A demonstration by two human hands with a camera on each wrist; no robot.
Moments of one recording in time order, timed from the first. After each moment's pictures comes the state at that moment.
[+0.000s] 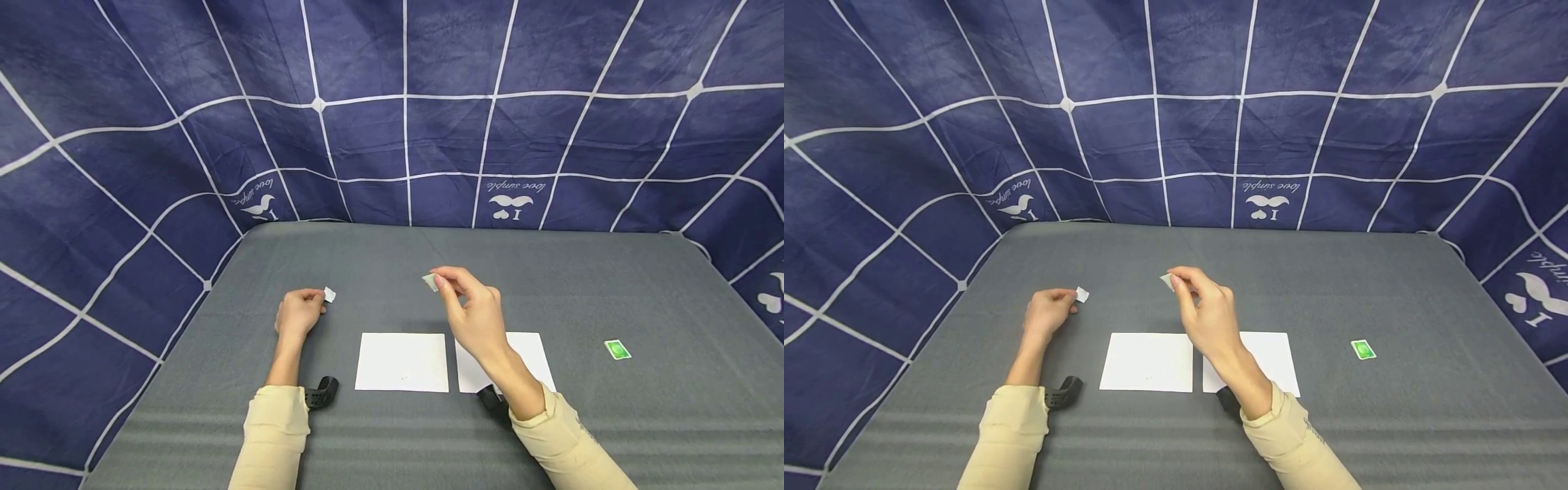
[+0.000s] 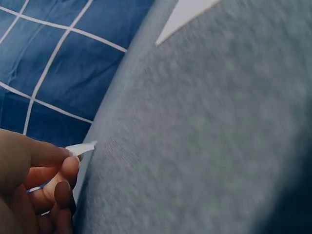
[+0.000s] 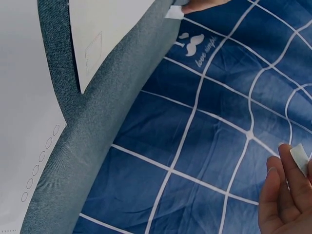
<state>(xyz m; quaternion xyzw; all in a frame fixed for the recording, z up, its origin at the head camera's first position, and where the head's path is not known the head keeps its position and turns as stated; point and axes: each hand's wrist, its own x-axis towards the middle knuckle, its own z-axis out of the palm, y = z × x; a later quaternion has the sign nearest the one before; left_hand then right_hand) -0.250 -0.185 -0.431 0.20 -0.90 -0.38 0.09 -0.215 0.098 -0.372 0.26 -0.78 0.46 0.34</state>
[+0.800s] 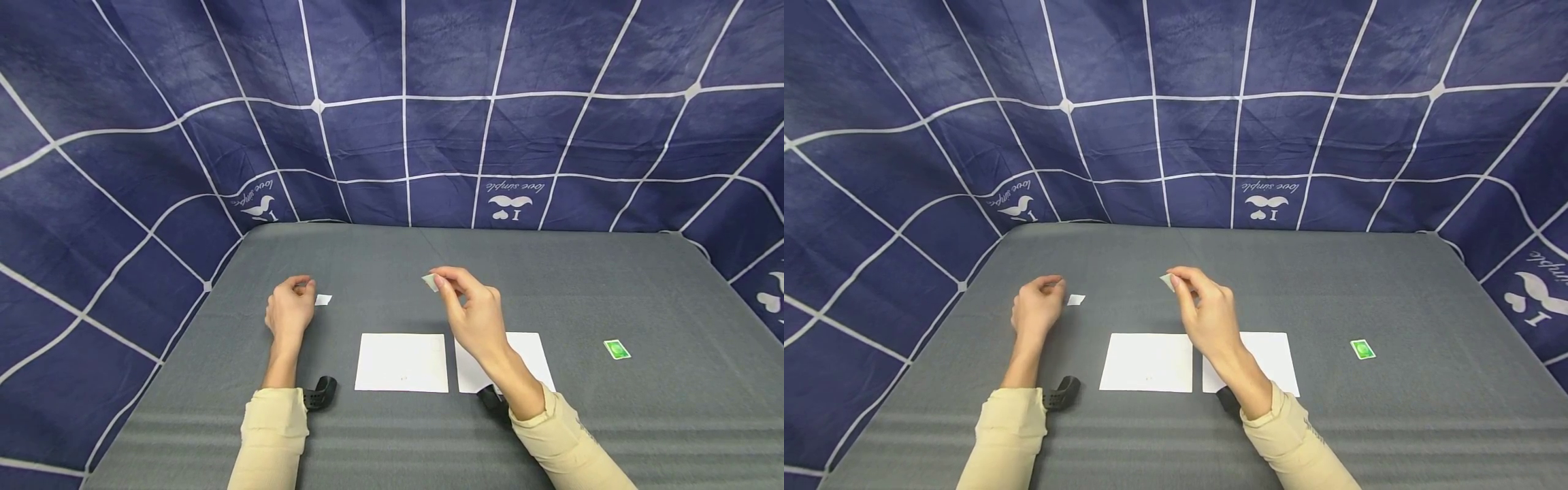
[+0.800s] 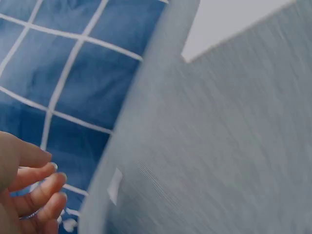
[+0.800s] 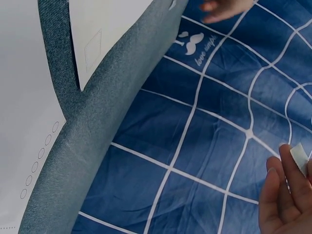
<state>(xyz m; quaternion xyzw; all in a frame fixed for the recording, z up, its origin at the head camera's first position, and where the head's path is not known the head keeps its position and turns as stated) -0.248 -0.183 -0.418 0.20 -0.89 -0.37 0.19 -0.216 0.099 -0.373 0.26 -0.78 0.46 0.35</state>
